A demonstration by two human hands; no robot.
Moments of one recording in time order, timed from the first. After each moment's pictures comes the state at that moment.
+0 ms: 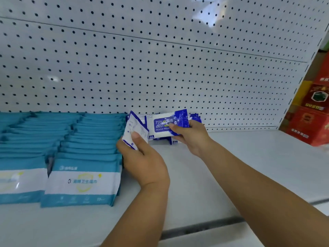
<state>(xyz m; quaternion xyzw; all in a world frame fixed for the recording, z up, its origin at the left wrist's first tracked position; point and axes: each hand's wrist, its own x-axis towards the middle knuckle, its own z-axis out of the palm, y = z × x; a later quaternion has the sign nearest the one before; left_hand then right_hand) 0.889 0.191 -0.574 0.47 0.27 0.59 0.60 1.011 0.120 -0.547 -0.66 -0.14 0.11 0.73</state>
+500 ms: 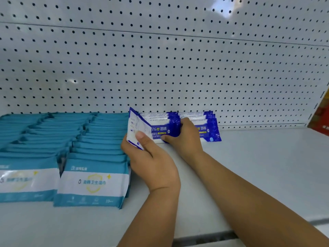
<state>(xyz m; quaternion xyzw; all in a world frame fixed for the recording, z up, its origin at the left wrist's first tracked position) 0.887 0.195 -0.571 0.46 0.28 0.63 0.56 1.012 0.171 -0.581 -0.84 -0.24 -0.11 0.47</state>
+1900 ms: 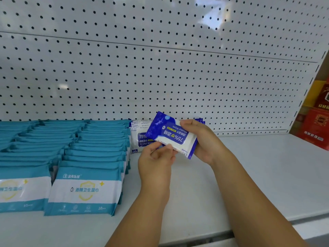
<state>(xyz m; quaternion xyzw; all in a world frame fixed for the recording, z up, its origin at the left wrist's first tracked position) 0.883 0.191 -0.572 0.46 0.16 0.32 0.81 0.994 0.104 -0.528 -0.56 -0.18 0.22 0.78</state>
